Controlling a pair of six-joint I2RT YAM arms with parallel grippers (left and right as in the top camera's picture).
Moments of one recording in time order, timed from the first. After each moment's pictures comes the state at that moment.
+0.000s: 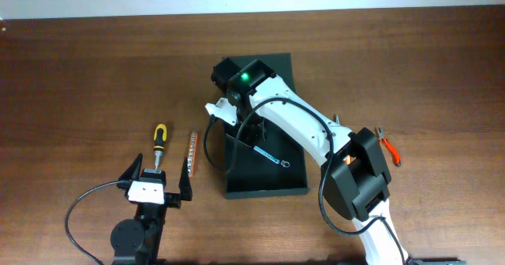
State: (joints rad) left arm -0.03 0.01 0.01 -0.07 0.08 0.06; right arm 0.70 2.24 2.00 -1.35 -0.18 -0.34
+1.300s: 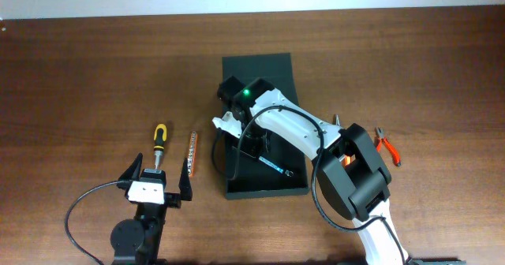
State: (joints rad) left arm -0.03 0.01 0.01 -0.07 0.08 0.06; right arm 0.70 2.24 1.78 -1.17 -0.16 -0.34
